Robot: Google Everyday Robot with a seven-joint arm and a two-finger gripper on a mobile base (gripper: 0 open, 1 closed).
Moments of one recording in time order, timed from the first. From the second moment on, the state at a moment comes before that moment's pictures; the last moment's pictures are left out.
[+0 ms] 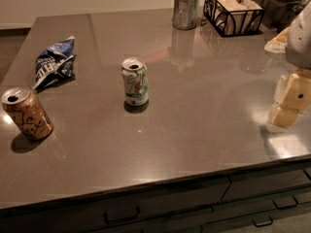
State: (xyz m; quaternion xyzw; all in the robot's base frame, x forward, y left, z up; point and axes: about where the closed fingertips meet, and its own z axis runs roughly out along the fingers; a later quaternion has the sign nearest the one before) arm 0.438 -0.217 0.976 -0.60 0.78 -0.03 0.16
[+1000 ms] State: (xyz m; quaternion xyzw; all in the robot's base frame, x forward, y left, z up) arm 0.482 -0.160 0.975 -0.60 0.77 0.00 0.21
